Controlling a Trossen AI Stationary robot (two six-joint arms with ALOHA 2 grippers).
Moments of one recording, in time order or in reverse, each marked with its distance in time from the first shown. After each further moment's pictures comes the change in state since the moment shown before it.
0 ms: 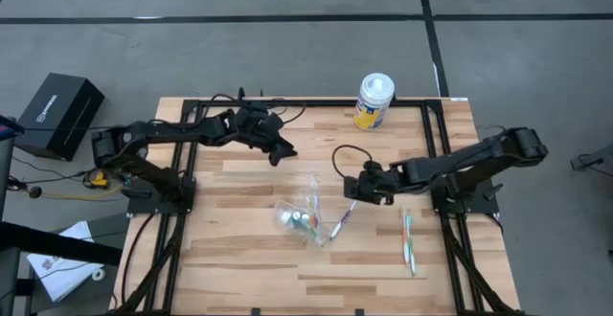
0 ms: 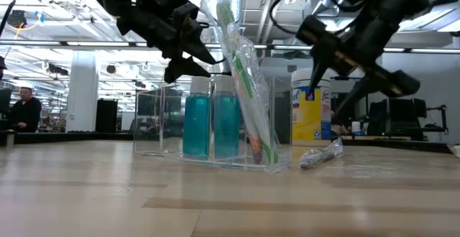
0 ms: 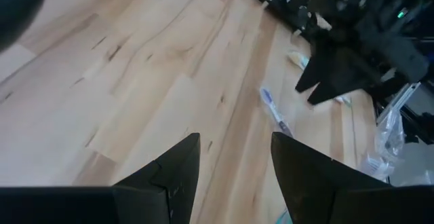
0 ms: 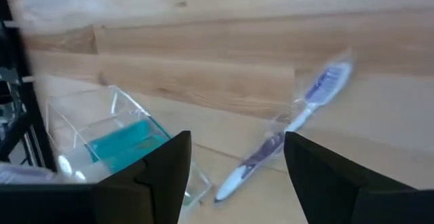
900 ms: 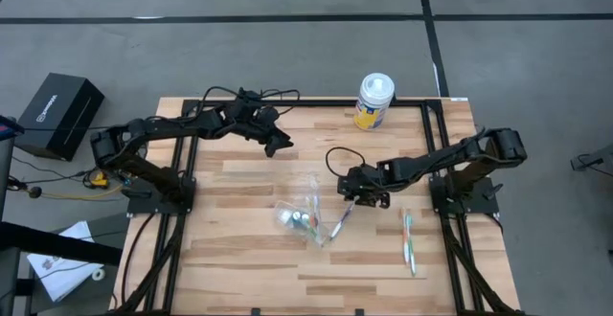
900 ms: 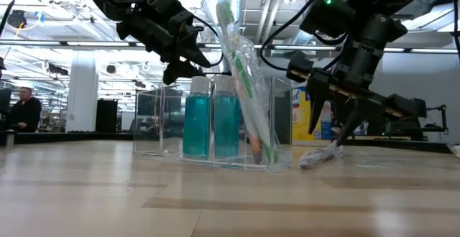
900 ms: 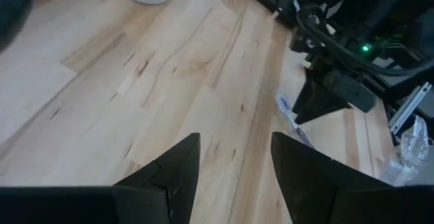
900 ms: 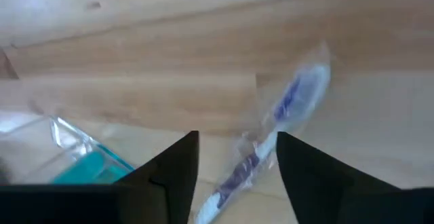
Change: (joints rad) left arm 0.099 0.000 0.000 -0.007 0.066 0.093; right arm -0.094 0.173 -0.001 0.053 -0.161 0.075
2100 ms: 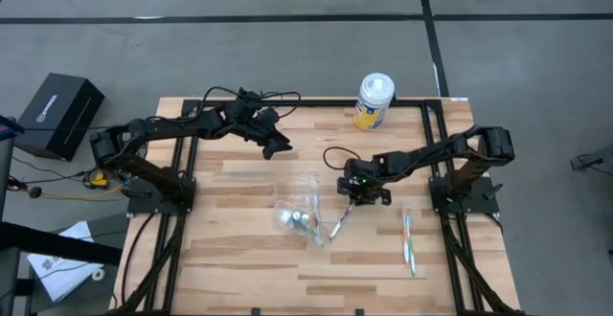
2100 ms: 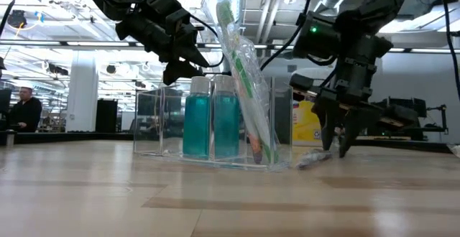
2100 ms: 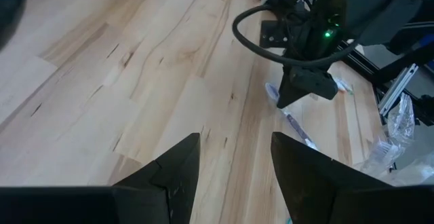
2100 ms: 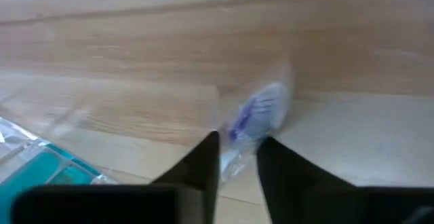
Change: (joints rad) left arm 0.000 -0.001 0.000 -0.030 0.050 0.045; right arm -0.119 0.110 0.002 -0.010 -0.196 -0.143
